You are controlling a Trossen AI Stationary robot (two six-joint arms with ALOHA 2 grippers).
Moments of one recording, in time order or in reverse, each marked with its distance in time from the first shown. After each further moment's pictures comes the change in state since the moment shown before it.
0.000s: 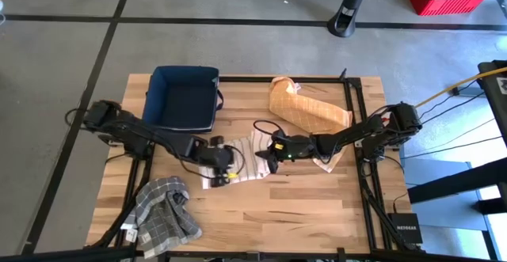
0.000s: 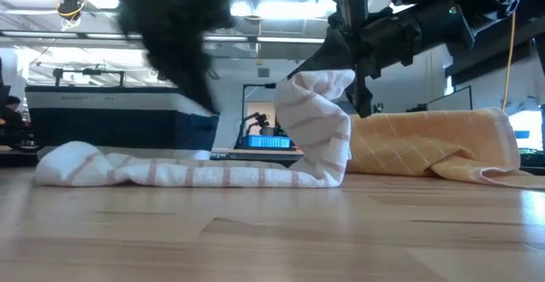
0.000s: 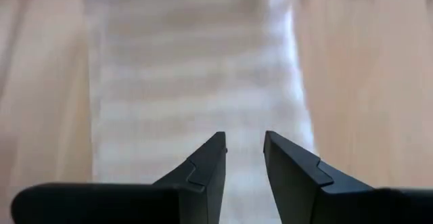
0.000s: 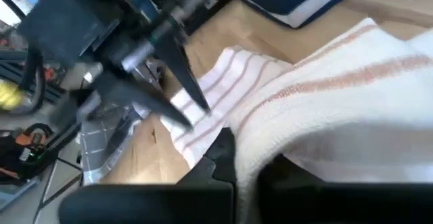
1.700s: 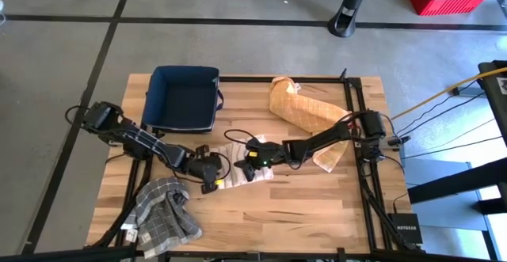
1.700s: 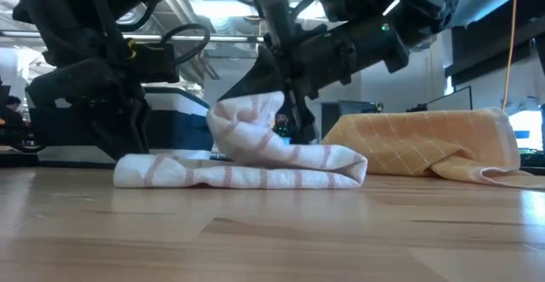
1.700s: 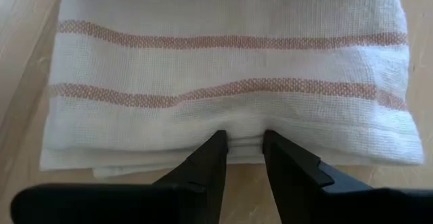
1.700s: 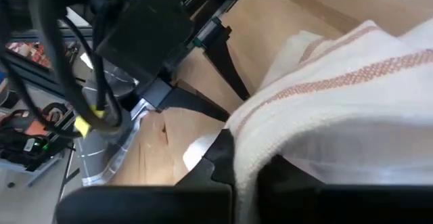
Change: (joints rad) left arm -0.116 0.009 -0.279 0.205 -0.074 -0.268; right arm 0.001 0.352 0.334 -0.019 -0.117 0.050
